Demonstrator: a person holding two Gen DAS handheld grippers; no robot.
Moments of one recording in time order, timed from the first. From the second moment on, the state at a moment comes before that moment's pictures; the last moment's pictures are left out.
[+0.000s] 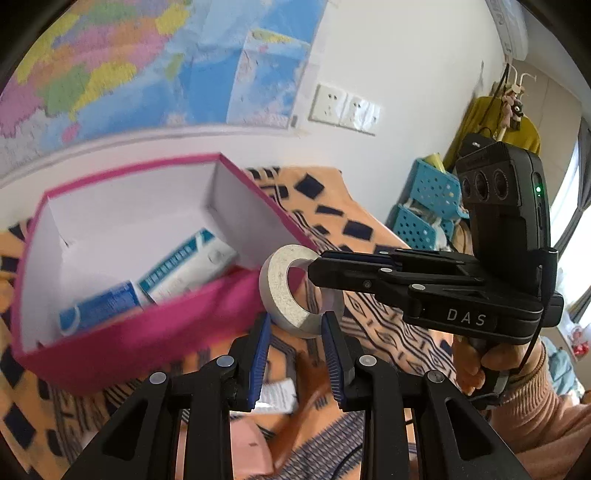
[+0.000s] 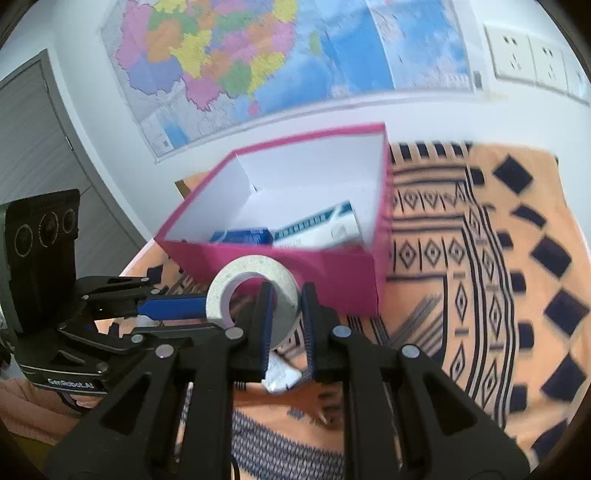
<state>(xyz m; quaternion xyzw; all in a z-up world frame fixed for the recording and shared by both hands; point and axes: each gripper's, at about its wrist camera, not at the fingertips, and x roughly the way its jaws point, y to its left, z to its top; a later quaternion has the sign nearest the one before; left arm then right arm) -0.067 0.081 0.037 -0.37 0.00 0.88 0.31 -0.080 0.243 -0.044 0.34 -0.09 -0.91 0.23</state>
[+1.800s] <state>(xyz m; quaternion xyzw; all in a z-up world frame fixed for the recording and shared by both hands) -0.070 0.022 -0.003 -0.39 0.01 0.89 0.23 -0.079 0.226 -0.077 0.39 -0.08 -0.88 0.26</state>
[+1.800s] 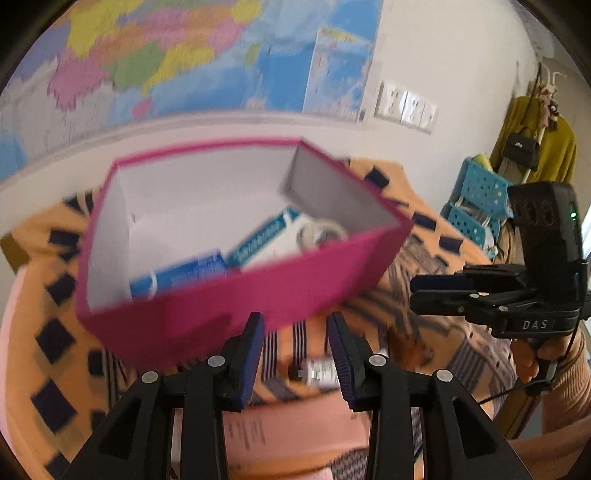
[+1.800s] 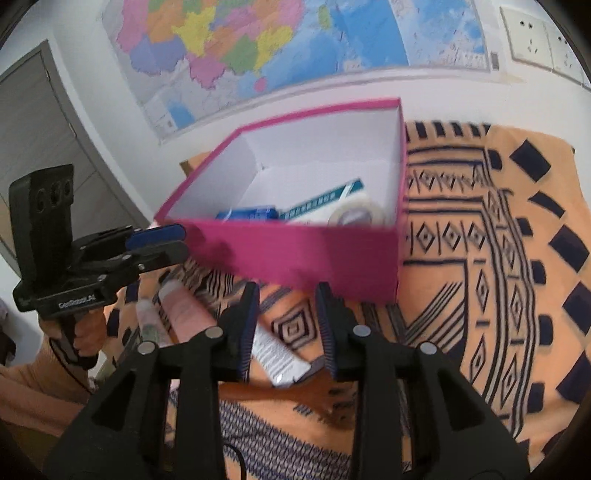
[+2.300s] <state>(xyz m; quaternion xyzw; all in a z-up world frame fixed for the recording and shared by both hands) -0.056 0.021 -0.037 -0.43 0.00 0.87 0.23 -0.086 0.168 -0.125 0.45 0.02 -0.84 0.30</state>
